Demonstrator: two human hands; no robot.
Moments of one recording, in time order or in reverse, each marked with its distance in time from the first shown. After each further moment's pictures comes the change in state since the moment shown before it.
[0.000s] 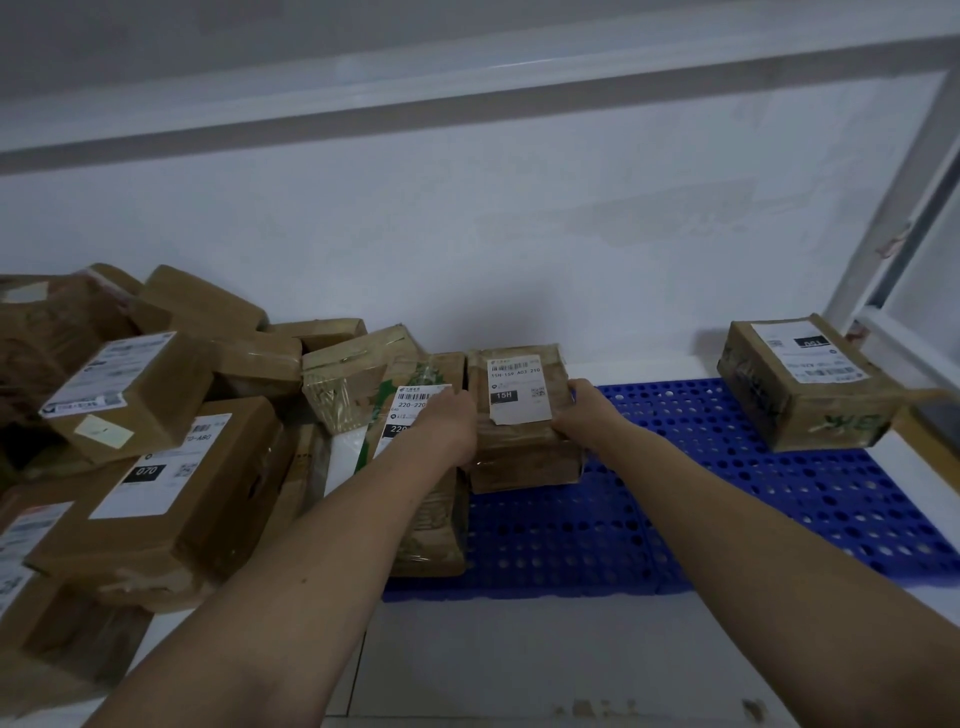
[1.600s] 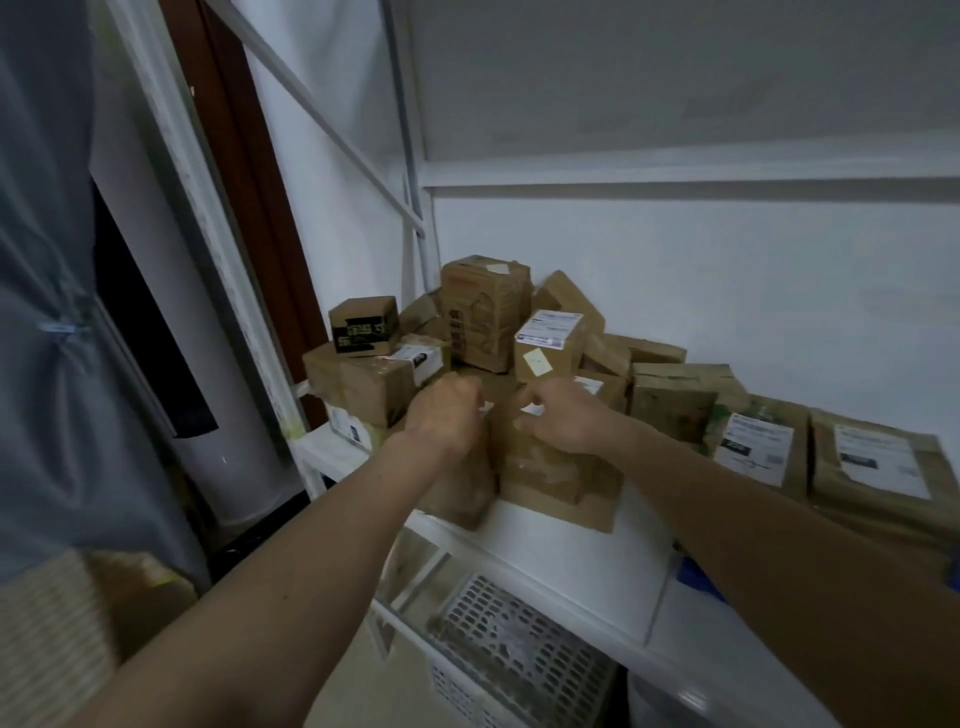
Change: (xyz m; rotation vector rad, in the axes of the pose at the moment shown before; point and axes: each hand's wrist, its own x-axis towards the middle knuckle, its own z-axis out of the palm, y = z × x) left_hand -0.279 -0.283 -0.027 -0.098 0.532 -0.498; right_hand -0.235 -0.228 0.232 -0.459 -0.355 -0.953
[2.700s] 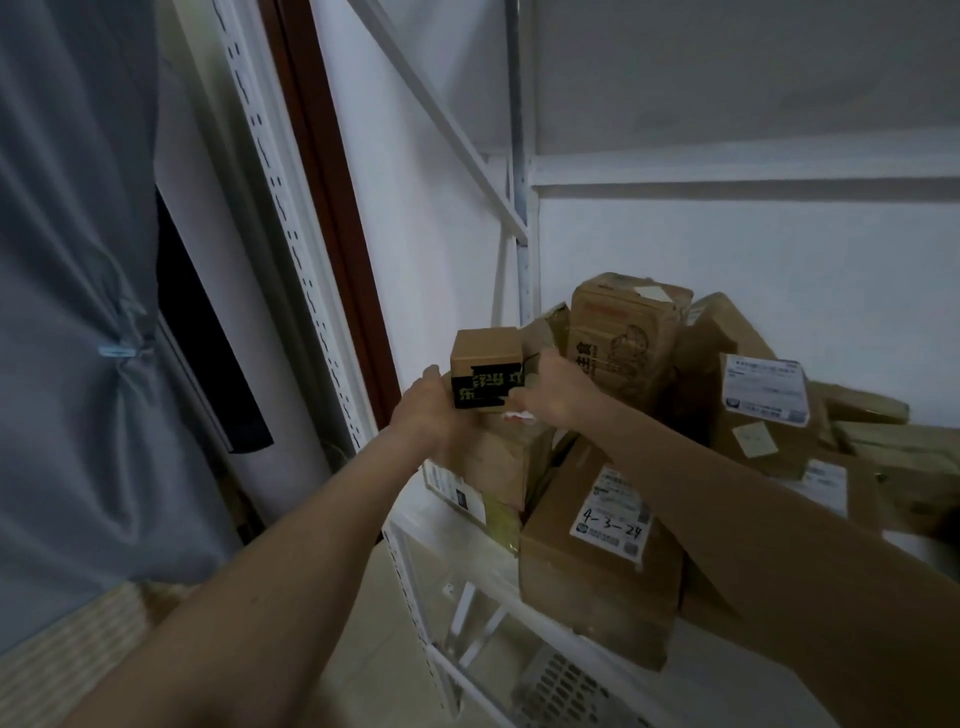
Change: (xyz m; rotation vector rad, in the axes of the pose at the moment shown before) left_hand 0.145 -0.241 -0.003 -0.414 -0.046 -0.304; right_hand 0.246 -0.122 0.089 0.178 0.044 0.078
